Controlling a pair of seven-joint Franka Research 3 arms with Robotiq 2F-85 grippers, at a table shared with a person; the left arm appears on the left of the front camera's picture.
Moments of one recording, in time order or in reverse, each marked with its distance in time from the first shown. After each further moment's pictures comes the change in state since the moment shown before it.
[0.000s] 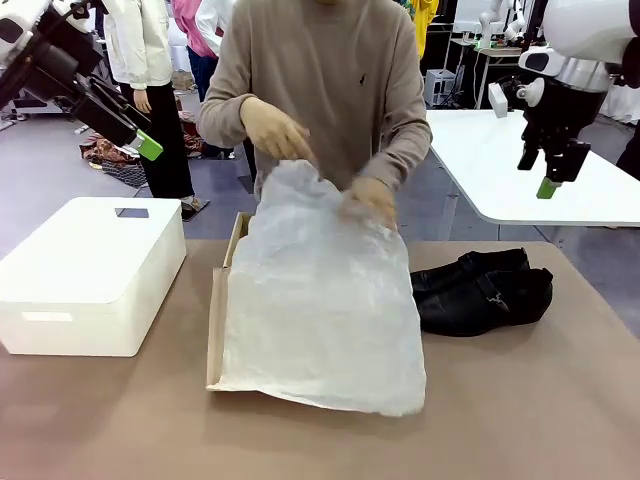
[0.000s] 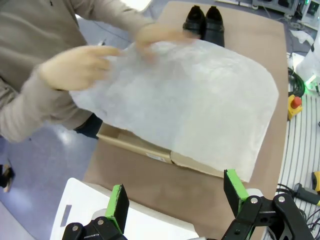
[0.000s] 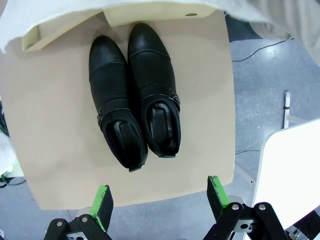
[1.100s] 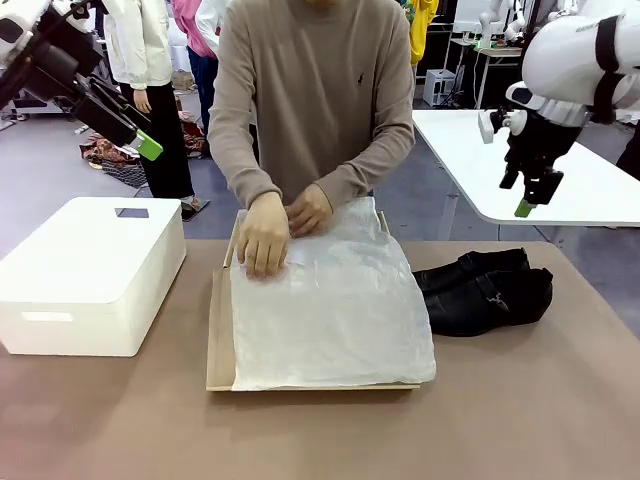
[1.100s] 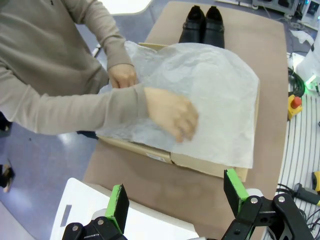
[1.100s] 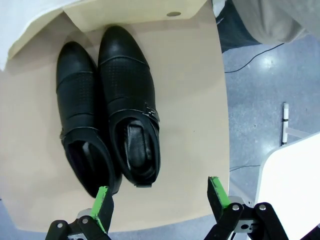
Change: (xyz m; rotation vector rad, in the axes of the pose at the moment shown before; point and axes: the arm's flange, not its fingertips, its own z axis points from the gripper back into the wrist) left arm 0.000 0.000 0.000 0.000 0.000 0.000; right arm -0.015 -0.040 -0.076 -0.013 -0.073 0.019
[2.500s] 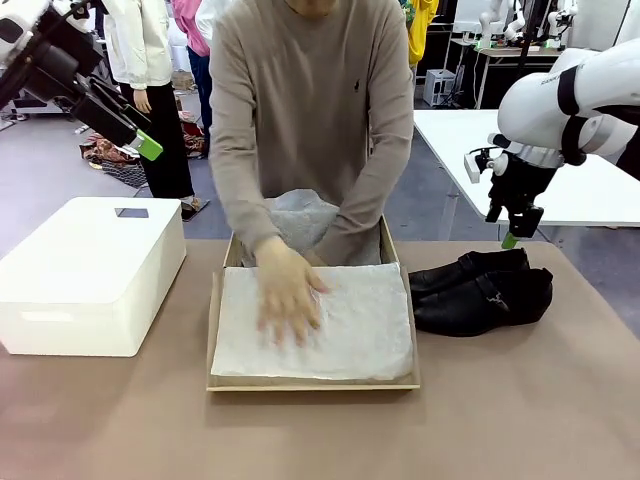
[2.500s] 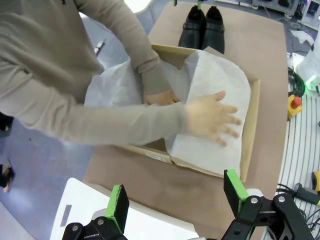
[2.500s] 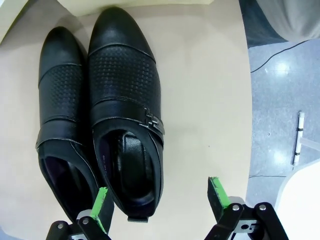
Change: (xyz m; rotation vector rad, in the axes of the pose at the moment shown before) left arm 0.000 0.000 0.000 0.000 0.000 0.000; right arm -0.008 -0.013 -0.076 0.077 -0.001 0.032
